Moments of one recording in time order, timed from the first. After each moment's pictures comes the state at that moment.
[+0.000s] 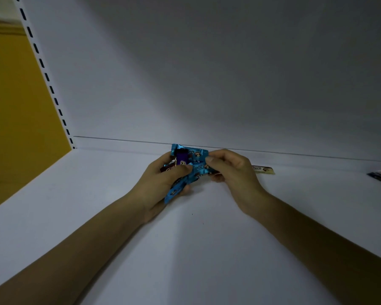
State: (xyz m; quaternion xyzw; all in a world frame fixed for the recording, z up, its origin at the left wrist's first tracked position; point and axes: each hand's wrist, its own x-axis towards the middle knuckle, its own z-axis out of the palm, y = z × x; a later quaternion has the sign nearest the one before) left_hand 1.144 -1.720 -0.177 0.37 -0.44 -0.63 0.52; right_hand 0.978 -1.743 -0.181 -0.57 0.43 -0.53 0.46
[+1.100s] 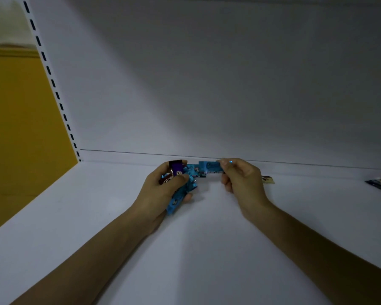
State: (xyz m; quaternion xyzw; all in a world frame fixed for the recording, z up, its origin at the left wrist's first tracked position) left_hand 1.146 -1.719 -0.178 0.39 -0.43 -0.59 0.57; right_hand 0.971 -1.752 -0.186 -0.50 0.47 -0.61 0.40
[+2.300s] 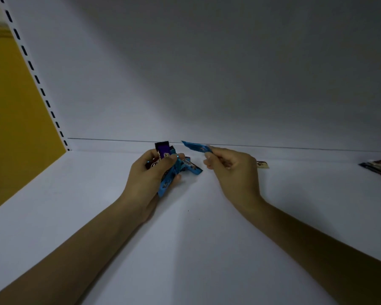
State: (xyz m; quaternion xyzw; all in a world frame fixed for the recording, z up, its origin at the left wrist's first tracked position) left_hand 1.144 -1.720 -0.181 0.39 -0.39 -0.58 0.60; right_hand 0.973 -1.737 -0.195 -0.65 0.50 -0.56 0.13
